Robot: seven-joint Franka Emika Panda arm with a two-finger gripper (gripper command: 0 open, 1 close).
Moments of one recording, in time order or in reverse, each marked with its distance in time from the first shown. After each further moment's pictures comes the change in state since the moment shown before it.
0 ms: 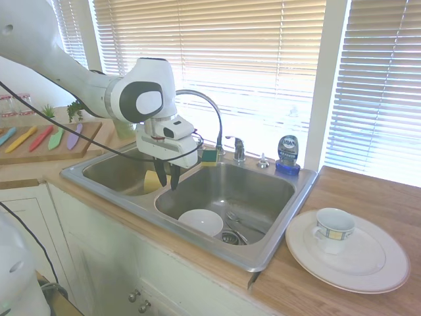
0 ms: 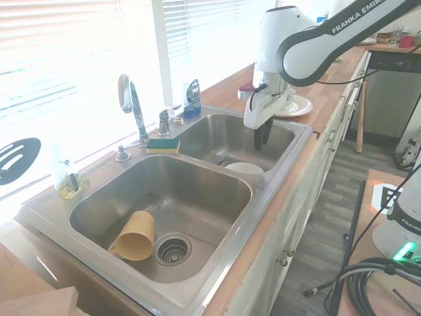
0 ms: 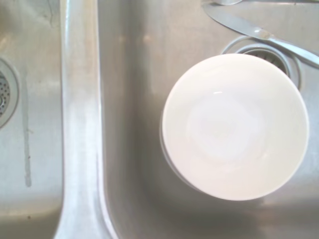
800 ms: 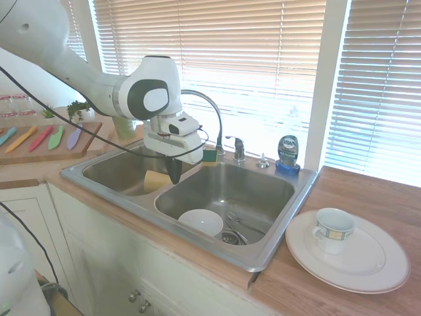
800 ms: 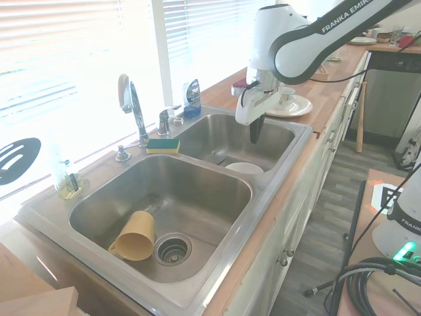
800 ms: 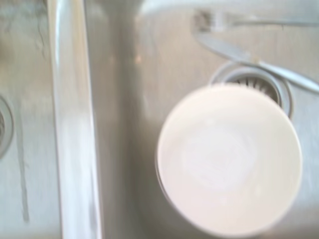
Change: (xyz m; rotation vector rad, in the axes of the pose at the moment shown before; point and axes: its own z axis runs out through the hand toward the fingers) arm 0.020 -0.025 -0.004 0.014 0.028 0.032
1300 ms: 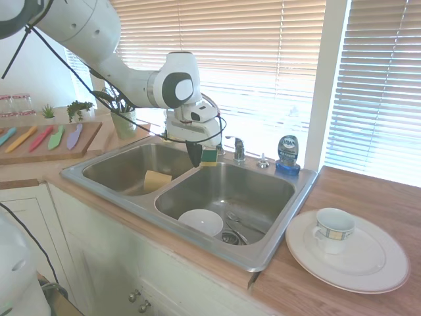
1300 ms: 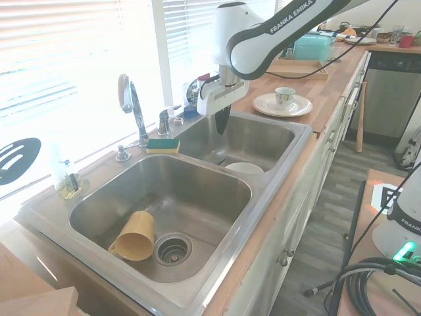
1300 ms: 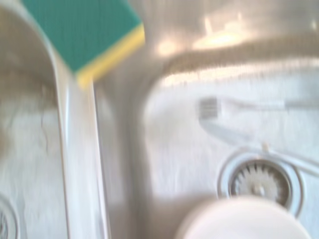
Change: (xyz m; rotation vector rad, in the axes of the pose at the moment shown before) arm 0.061 -0.090 0.006 0.013 0.048 0.047
